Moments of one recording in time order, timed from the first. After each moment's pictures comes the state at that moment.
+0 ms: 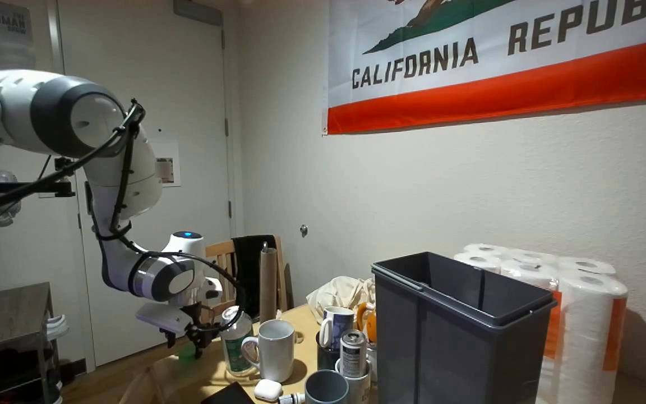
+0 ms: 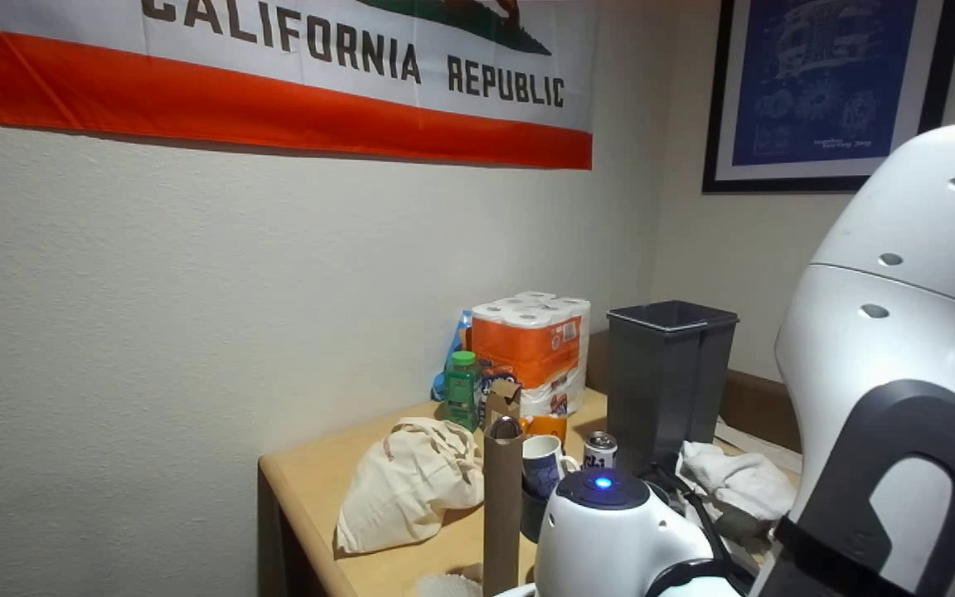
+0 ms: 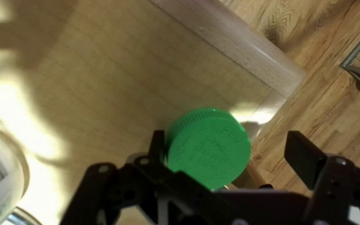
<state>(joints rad) 0.38 0.58 0.27 -2.22 0.01 2.86 -0.03</state>
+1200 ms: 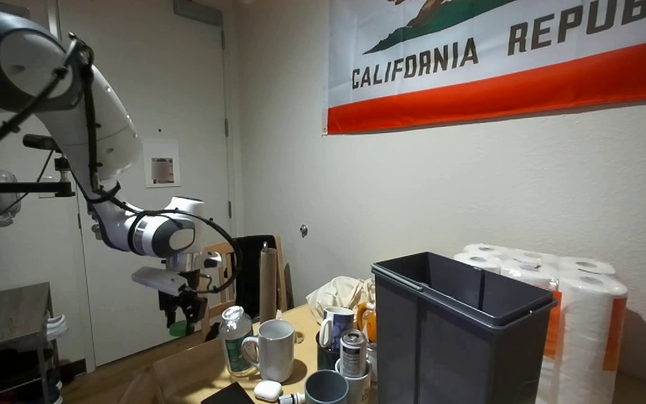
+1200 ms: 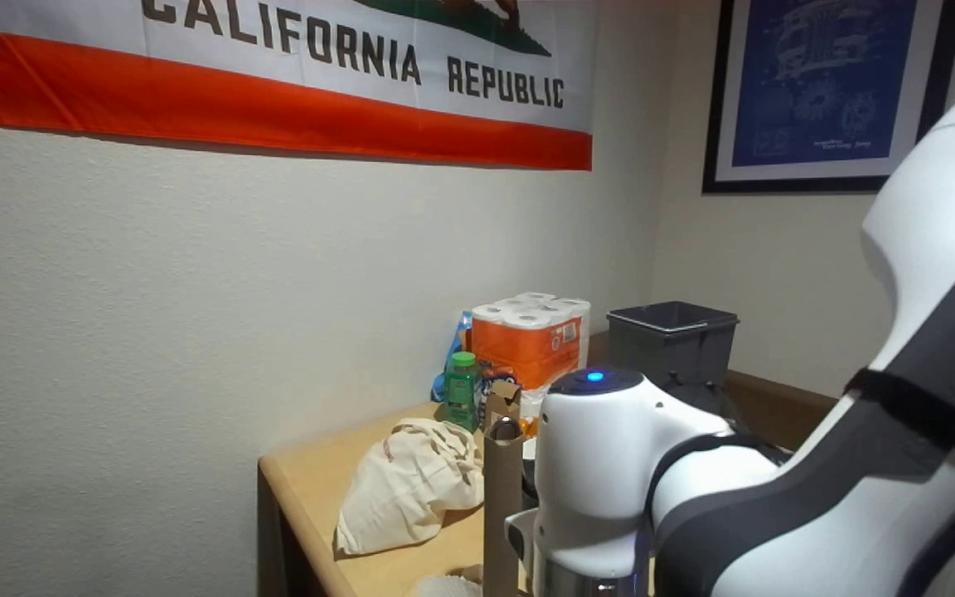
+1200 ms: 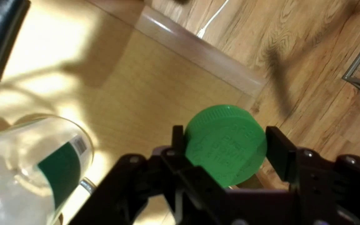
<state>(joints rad) 0.37 0.33 0.28 -2.25 0.03 2.55 0.05</state>
